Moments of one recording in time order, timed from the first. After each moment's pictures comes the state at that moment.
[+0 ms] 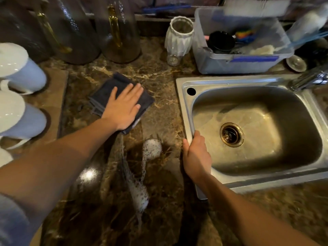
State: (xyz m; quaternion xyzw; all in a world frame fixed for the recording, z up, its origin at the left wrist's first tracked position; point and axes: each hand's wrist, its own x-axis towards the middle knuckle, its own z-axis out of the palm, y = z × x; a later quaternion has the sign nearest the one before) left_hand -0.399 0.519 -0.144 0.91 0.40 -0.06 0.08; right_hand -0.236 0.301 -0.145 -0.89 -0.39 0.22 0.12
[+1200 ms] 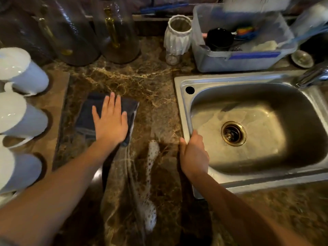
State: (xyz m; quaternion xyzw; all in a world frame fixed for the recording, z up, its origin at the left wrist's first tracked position) left_hand -0.416 0.469 -0.146 0.80 0.59 -0.01 0.12; right_hand -0.236 0.299 -0.145 -0.88 -0.40 0.19 0.14
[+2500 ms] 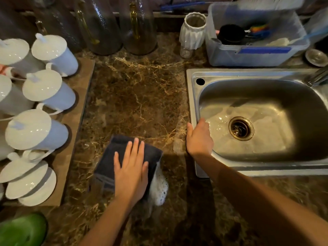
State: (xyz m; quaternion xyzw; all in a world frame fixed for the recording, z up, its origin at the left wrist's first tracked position) left_hand -0.460 0.262 -0.147 0.81 0.57 -0.01 0.14; right_hand -0.234 0.299 -0.141 -0.88 -0.40 0.21 0.15
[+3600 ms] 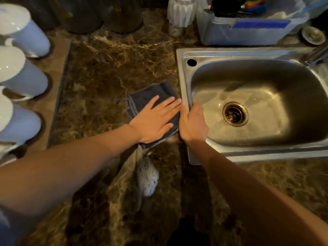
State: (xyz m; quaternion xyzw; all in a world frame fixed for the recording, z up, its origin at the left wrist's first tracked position) left_hand -0.366 0.371 -0.144 0.97 0.21 -0.09 0.04; right_hand -0.231 0.295 -0.147 -0.86 -0.38 0.22 0.26
